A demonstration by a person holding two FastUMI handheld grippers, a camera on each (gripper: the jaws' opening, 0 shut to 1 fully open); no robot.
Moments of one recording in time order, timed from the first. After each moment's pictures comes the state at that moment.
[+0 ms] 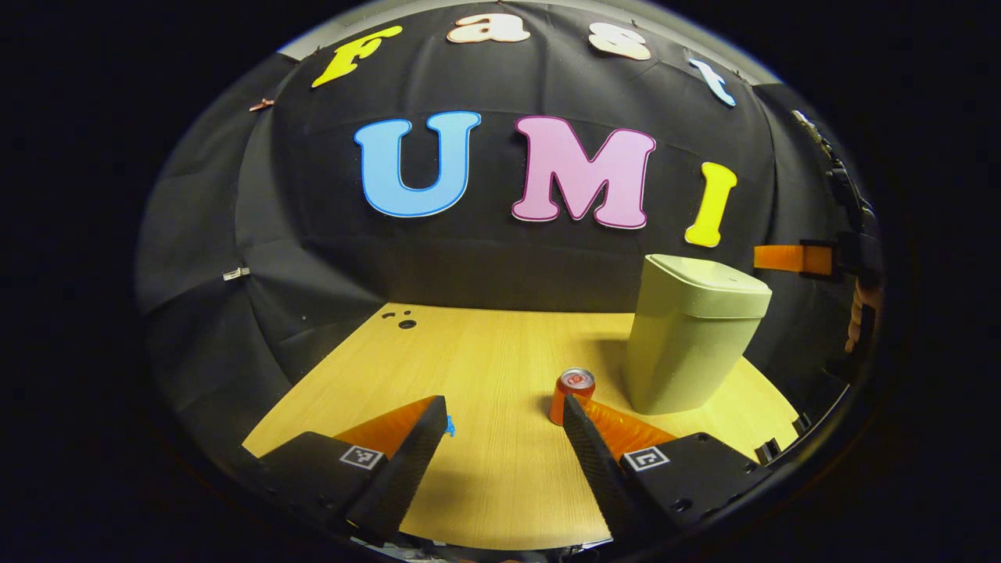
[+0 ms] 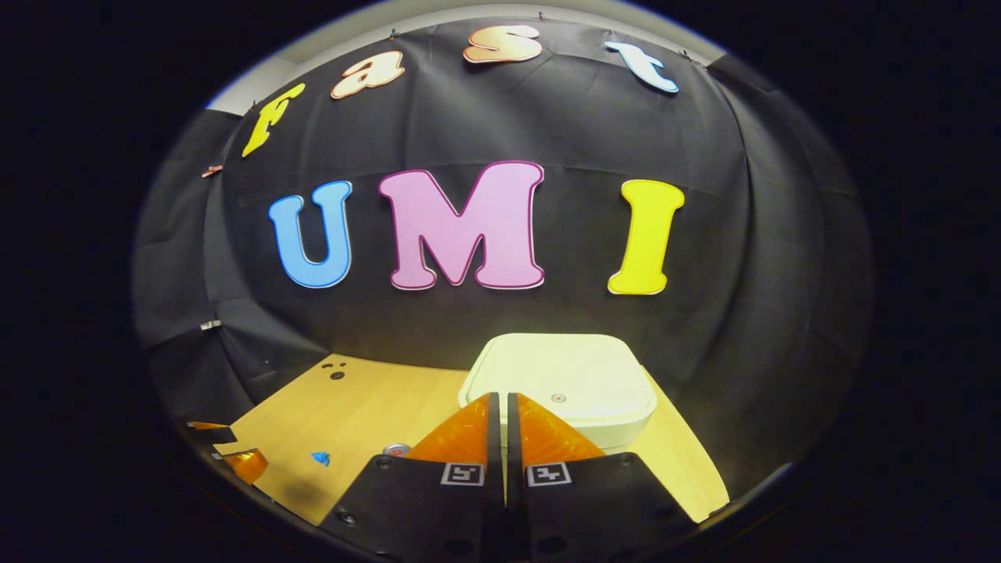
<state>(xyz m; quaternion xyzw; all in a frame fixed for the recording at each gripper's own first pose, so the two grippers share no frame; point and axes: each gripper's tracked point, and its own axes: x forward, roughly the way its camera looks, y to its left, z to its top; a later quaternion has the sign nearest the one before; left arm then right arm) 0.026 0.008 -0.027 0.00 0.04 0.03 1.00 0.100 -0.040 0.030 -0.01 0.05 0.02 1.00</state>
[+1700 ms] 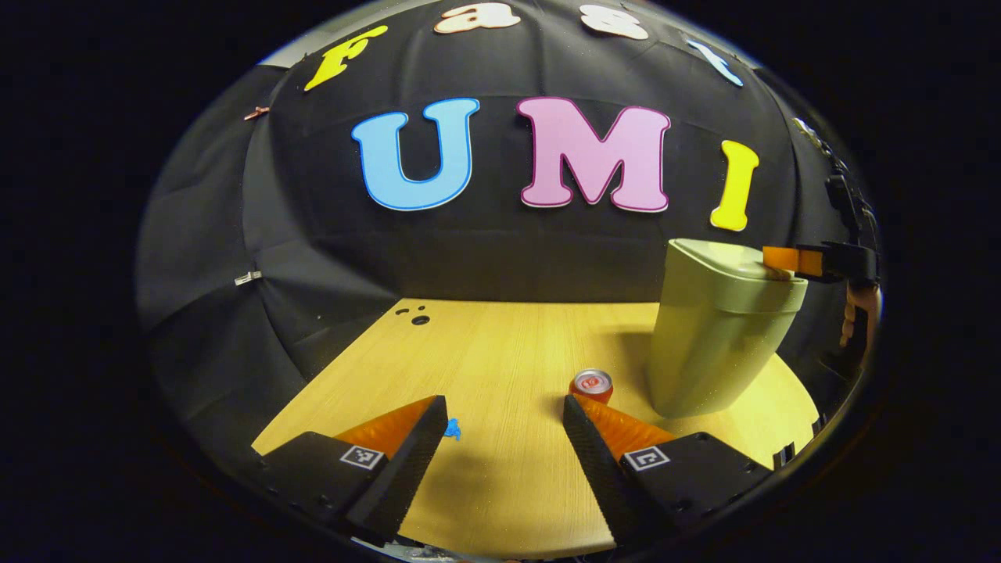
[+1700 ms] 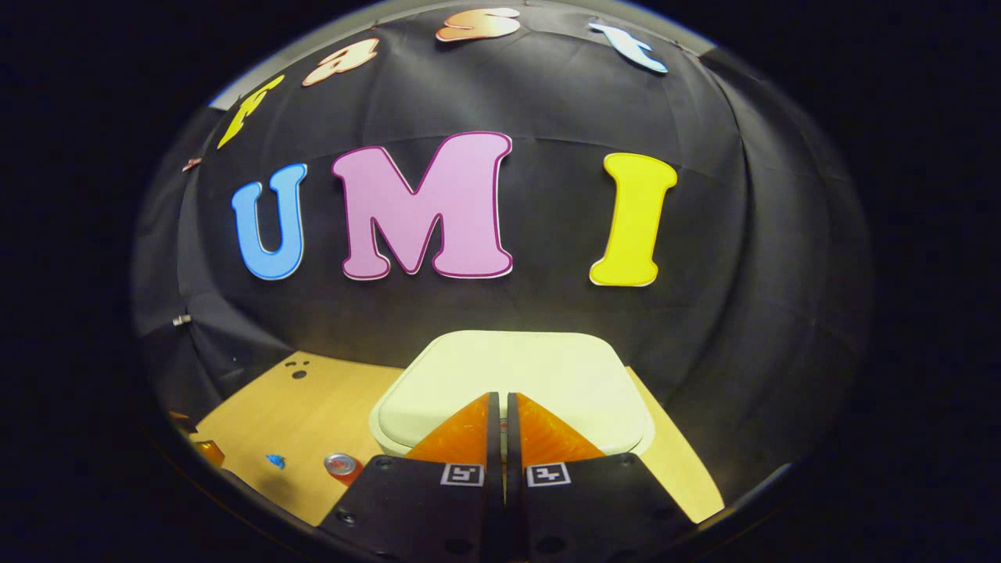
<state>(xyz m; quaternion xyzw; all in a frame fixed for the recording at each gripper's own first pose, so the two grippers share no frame) 0.063 0.007 -0.025 0.02 0.05 0.07 1.00 0.167 -0.084 -0.002 0.00 0.07 -0.01 1.00</state>
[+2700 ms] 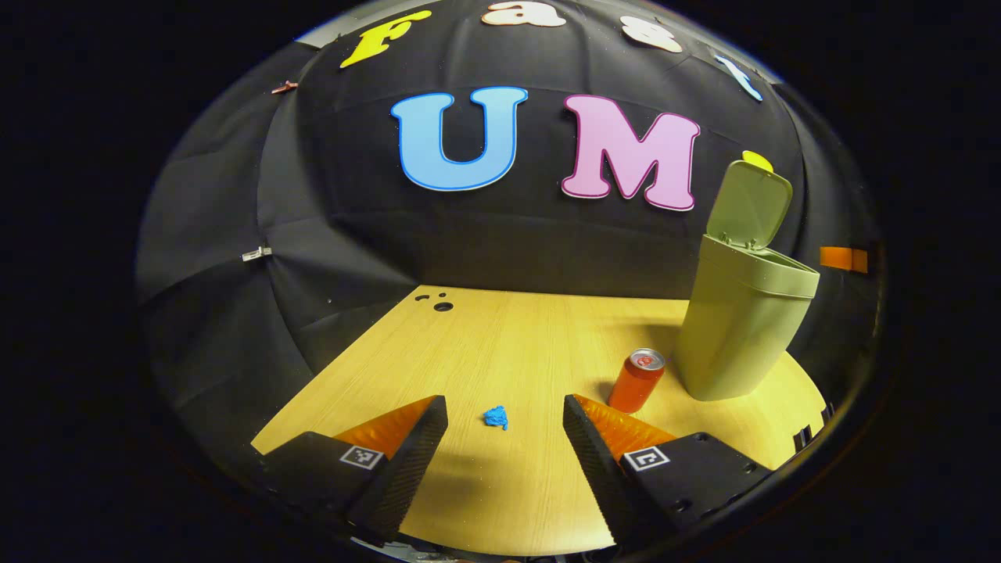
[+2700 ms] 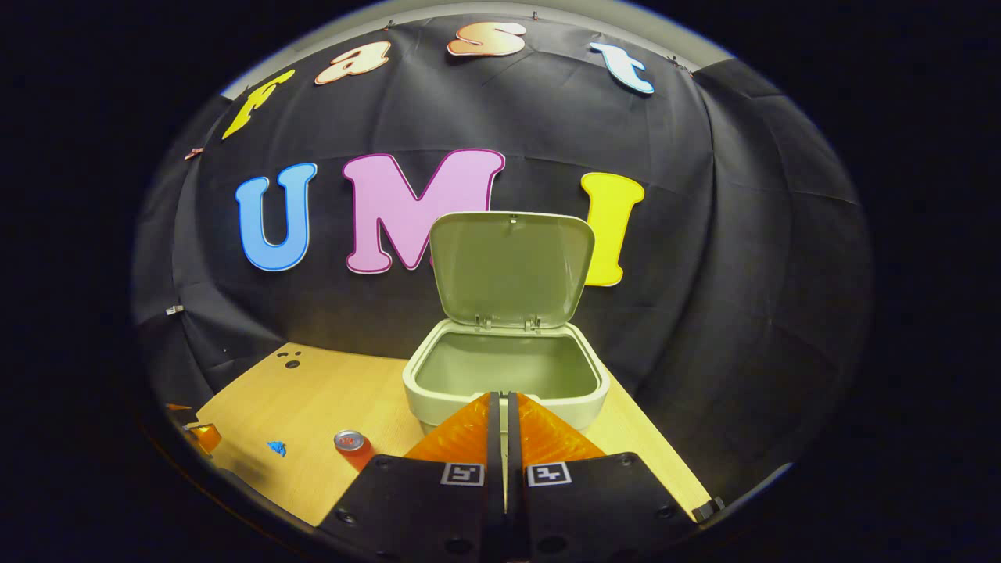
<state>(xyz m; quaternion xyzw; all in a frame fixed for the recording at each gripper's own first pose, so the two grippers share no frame) 0.057 0.097 -0.074 -0.01 0.06 0.06 1.00 0.079 -0.075 -0.002 -0.03 0.06 -0.05 1.00</state>
